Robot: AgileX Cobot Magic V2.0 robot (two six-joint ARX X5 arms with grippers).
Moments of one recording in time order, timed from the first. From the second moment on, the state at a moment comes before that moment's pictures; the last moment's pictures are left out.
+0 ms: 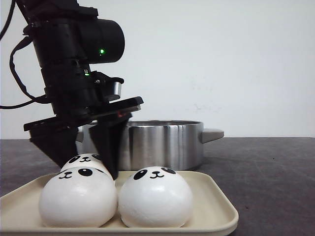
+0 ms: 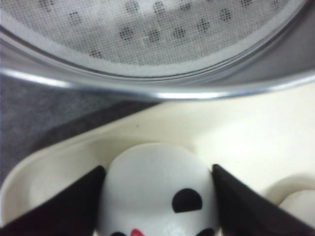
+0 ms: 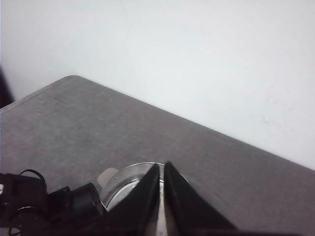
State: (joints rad) left arm -0.64 1.70 1.09 -0.66 0.10 -0.31; right arm 1.03 1.25 2.02 -1.05 0.48 0.14
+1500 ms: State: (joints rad) left arm -0.48 1.83 1.46 -0.35 0.00 -0.31; right arm 1.09 1.25 2.02 -1.06 0.50 0.17
